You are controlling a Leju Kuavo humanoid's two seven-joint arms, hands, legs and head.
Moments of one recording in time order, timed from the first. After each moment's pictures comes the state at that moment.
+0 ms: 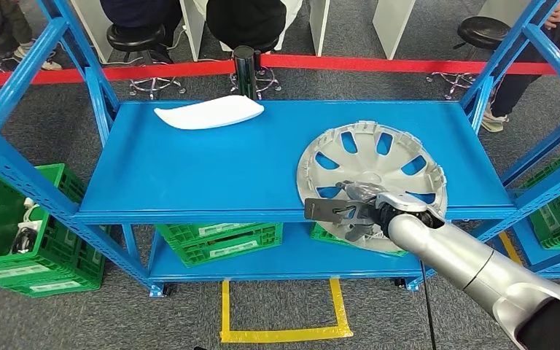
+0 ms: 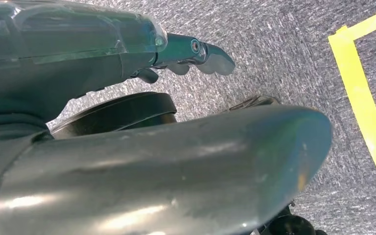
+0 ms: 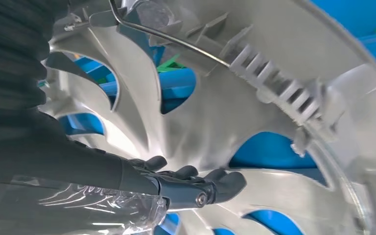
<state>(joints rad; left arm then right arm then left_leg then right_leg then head) -0.13 -0.02 -1.13 -0.22 0.65 0.17 0.17 -0.75 -0.55 1.00 -1.30 0.27 0.43 0.70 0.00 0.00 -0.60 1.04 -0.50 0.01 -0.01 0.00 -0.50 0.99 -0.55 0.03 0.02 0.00</state>
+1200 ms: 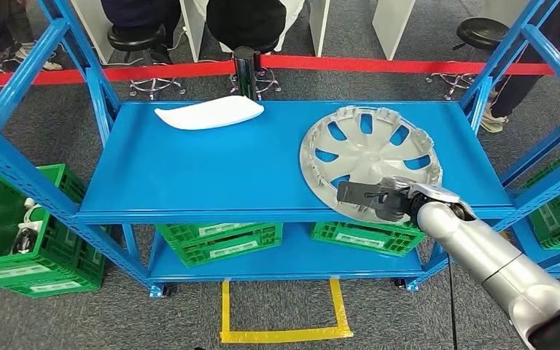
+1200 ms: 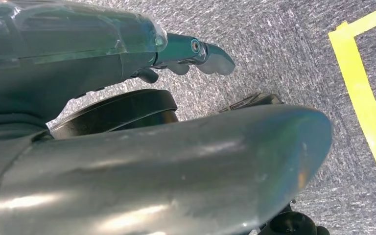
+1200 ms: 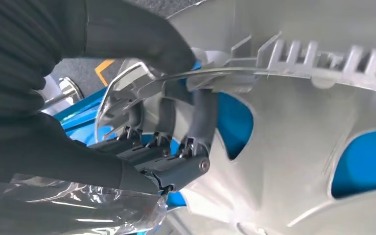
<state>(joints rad) -0.13 -0.02 -1.13 -0.22 0.65 0.16 0.17 -0.68 -0.59 0.78 -1.23 0.30 0.51 0.70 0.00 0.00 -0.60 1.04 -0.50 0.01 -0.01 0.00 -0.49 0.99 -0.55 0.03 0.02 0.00</state>
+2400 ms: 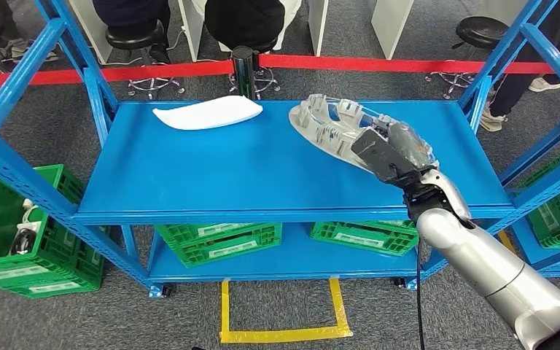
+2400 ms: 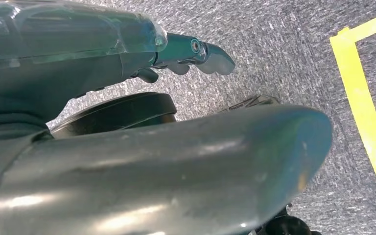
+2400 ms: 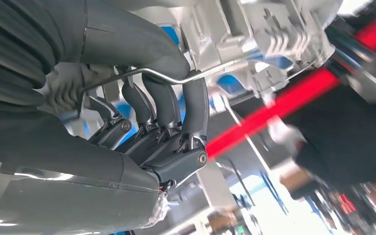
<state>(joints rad) -0.13 -0.02 -1.13 -0.22 0.68 0.18 0.16 -0.62 -0.59 0.74 -1.47 0.20 -0.26 0.32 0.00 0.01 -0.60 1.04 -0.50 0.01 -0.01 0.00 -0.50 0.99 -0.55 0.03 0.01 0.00</state>
